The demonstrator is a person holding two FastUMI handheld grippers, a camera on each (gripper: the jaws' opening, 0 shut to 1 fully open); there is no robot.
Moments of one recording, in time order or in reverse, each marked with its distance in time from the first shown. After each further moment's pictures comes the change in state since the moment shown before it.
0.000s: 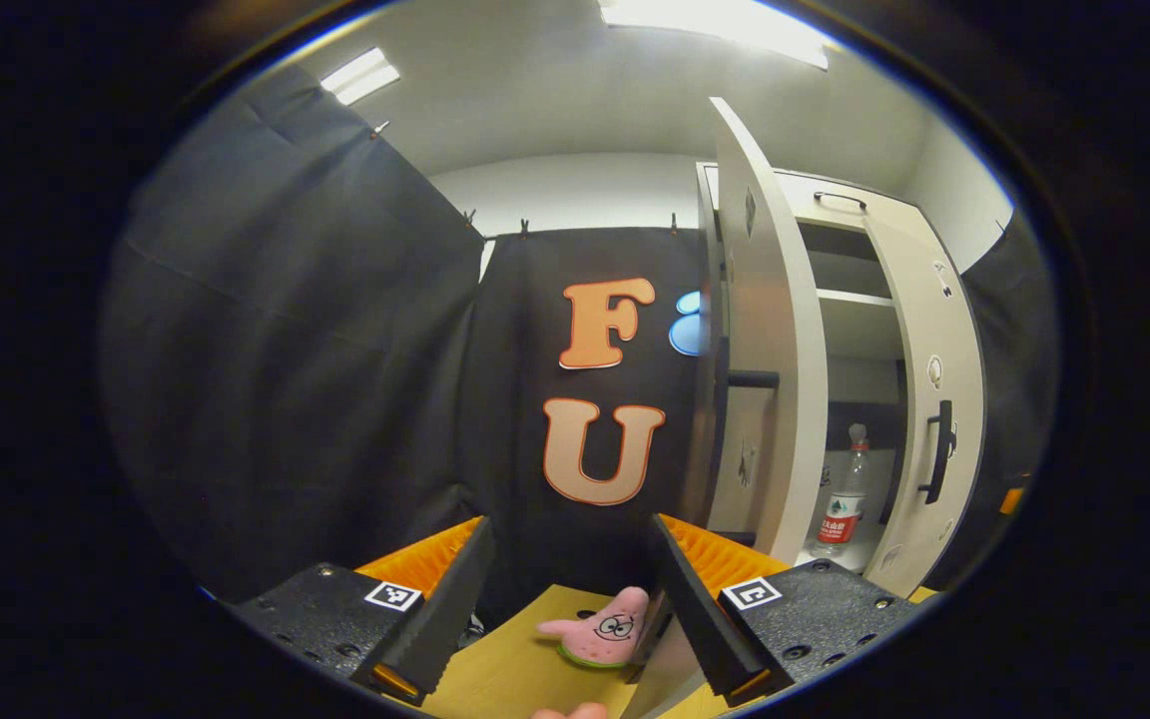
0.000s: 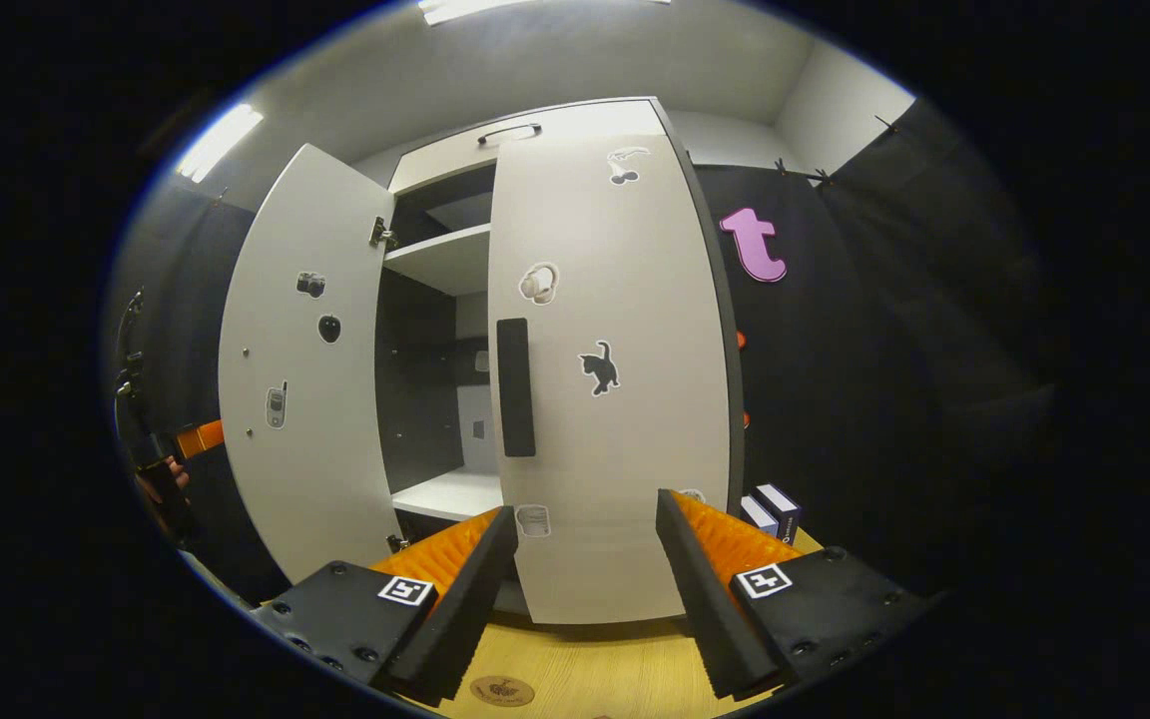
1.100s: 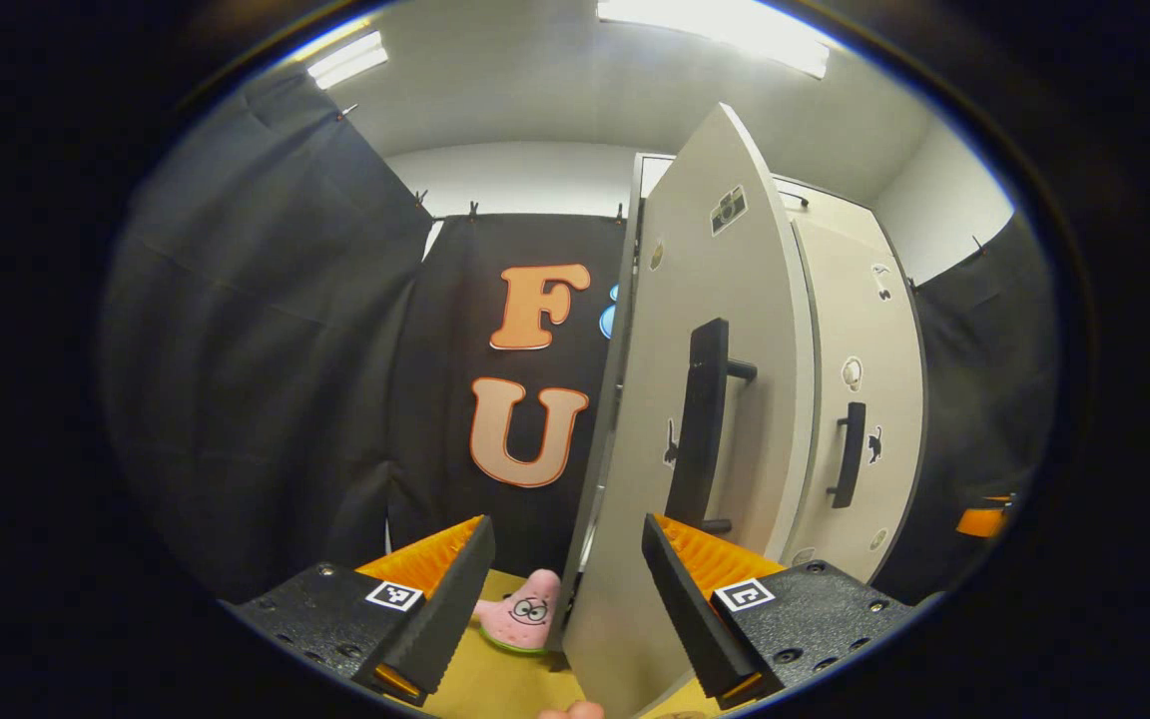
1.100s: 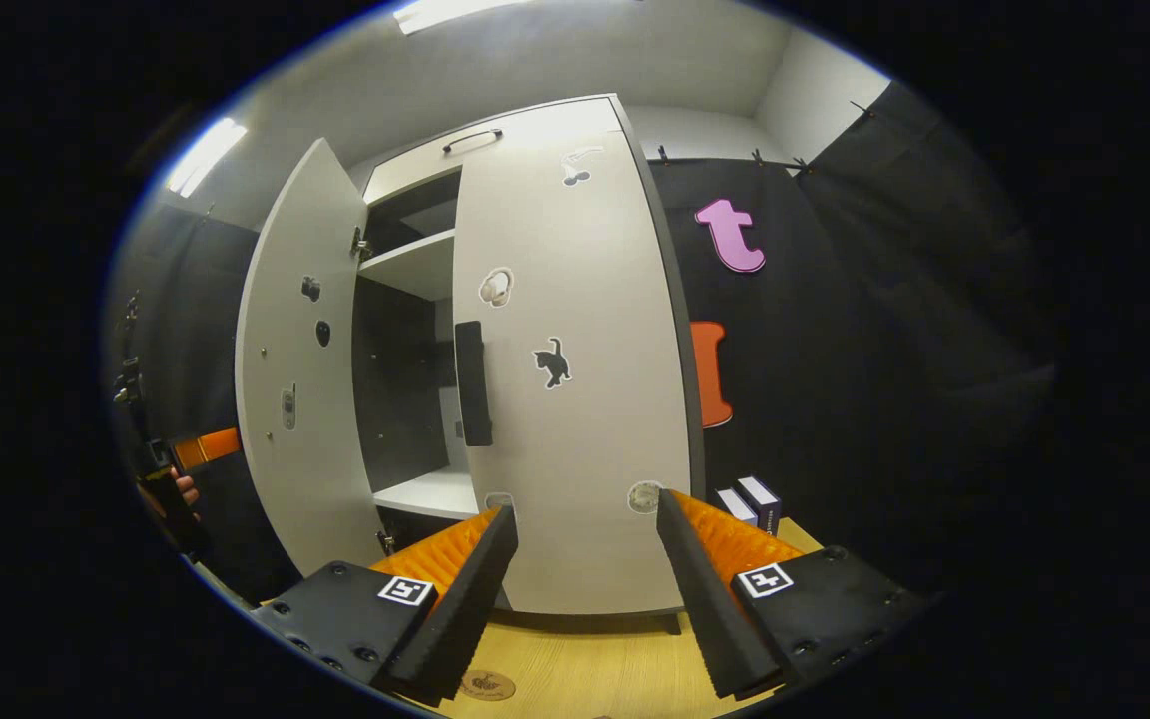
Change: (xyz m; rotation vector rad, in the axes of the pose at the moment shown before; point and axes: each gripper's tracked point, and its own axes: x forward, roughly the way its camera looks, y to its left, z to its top) left arm -0.018 -0.096 -0.010 -0.096 0.043 -0.174; right arm -0.017 -0.044 -0.001 0.030 0.009 -0.017
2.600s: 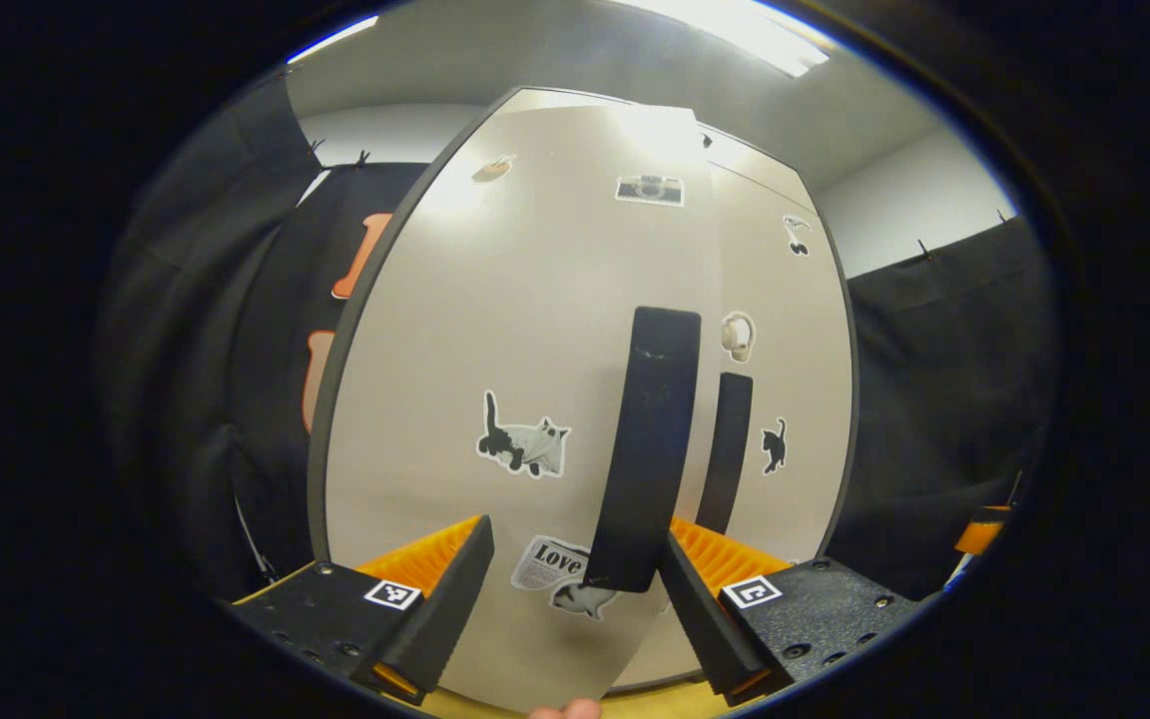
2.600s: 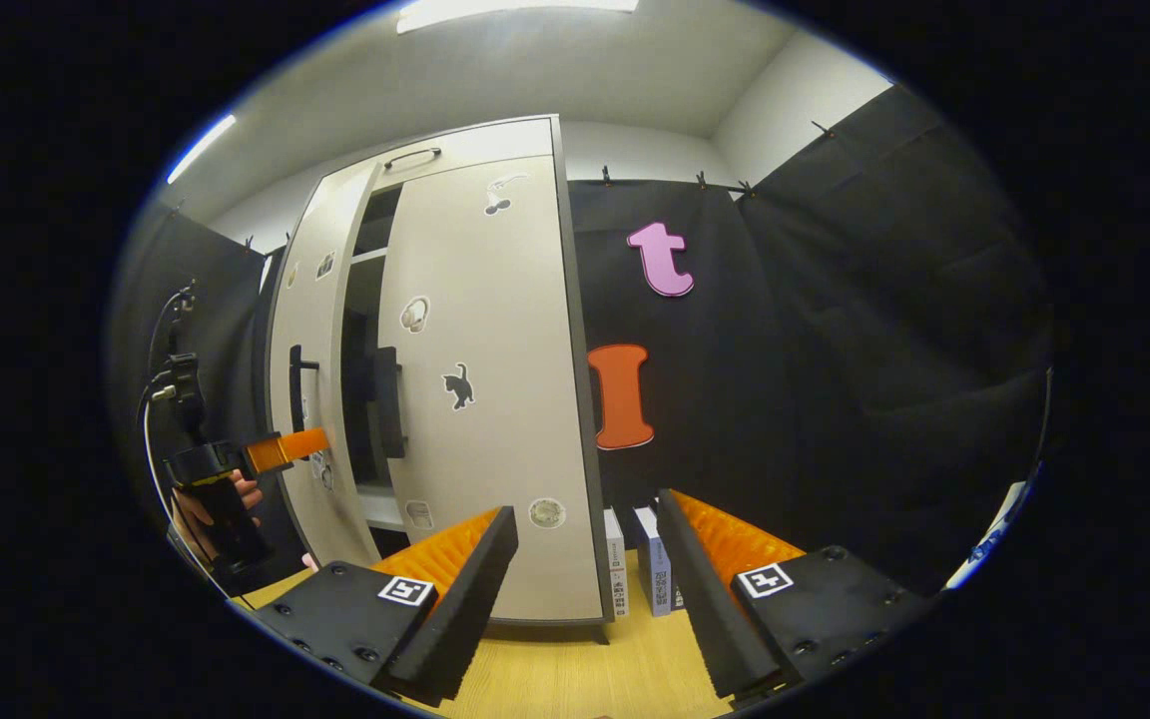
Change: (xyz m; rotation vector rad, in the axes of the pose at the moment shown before) left arm 0.095 -0.173 -0.052 -0.084 0.063 -0.295; right arm -0.017 -0.068 0.022 -0.027 -0.065 -0.202
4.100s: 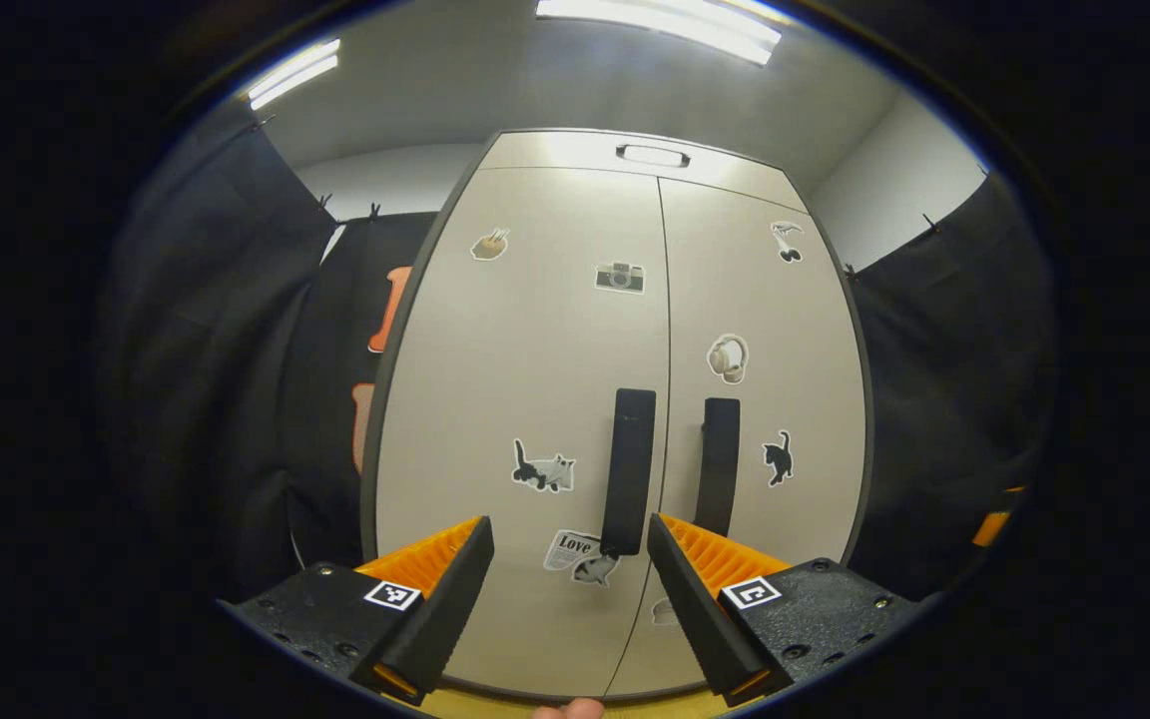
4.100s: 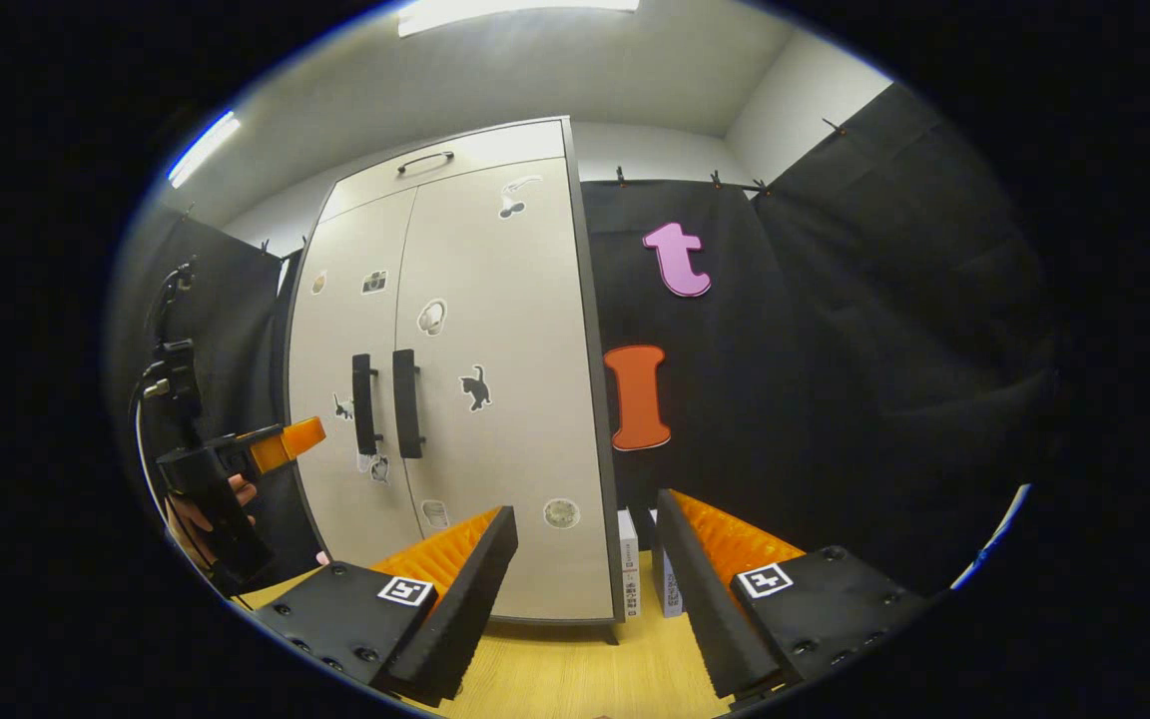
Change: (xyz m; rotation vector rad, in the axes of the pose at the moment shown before) left arm -0.083 -0.009 0.043 0.156 -0.079 0.145; right arm -0.007 0.020 -0.002 0.002 0.009 0.082
